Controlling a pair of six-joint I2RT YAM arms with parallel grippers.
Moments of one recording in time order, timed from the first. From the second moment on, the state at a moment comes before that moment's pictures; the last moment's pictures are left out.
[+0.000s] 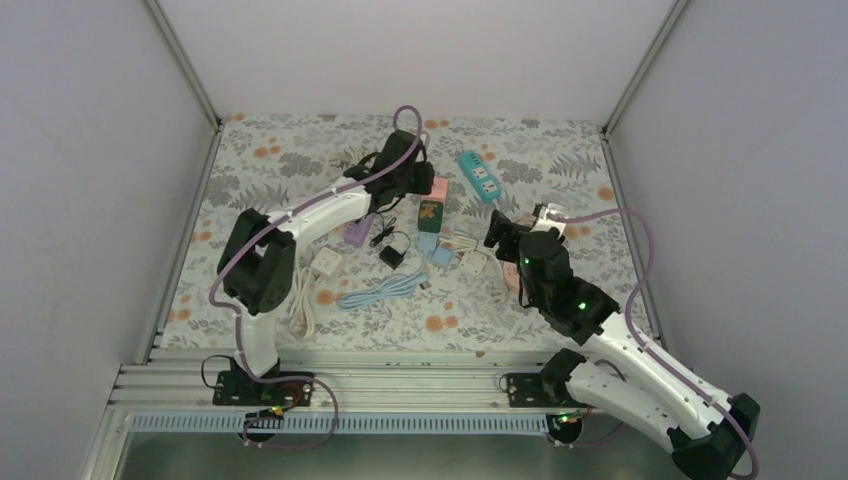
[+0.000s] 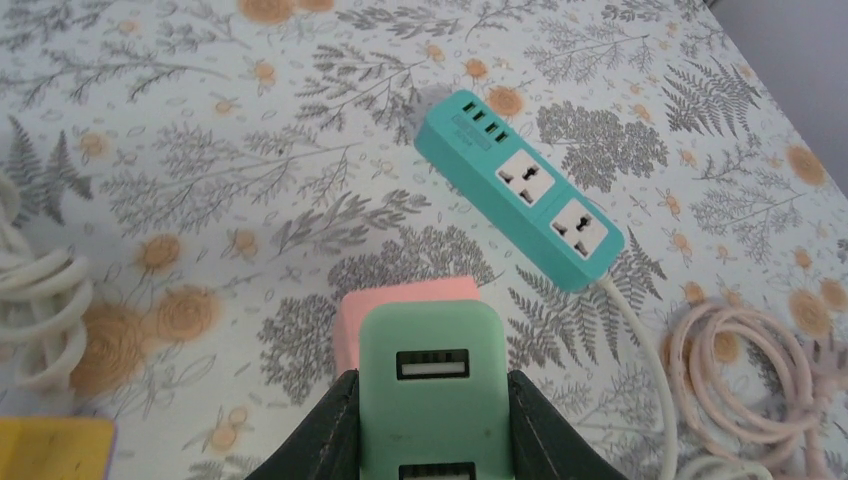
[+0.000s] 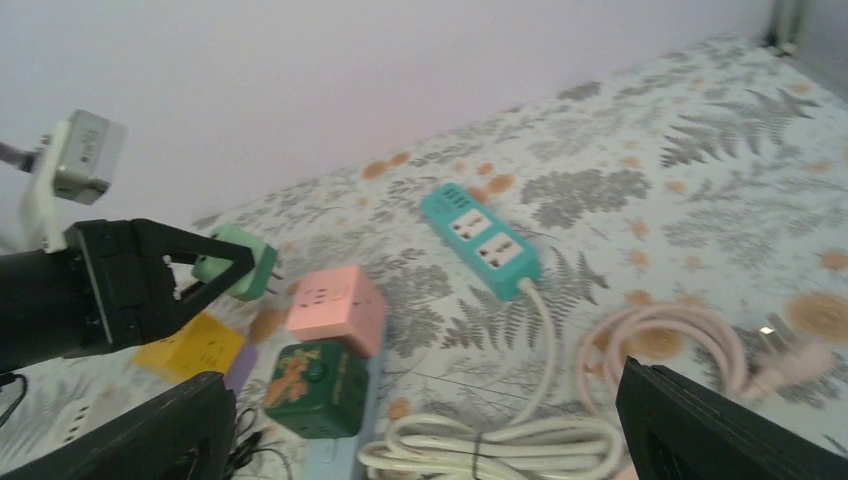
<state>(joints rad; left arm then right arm) -0.65 1.90 1.52 -0.27 -0.03 -0.43 0.74 0.75 0.68 -0.29 0.59 0.60</state>
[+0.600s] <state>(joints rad) -0.71 2.06 1.66 -0.33 -0.19 -0.38 0.74 0.75 0.66 -0.39 0.75 0.73</state>
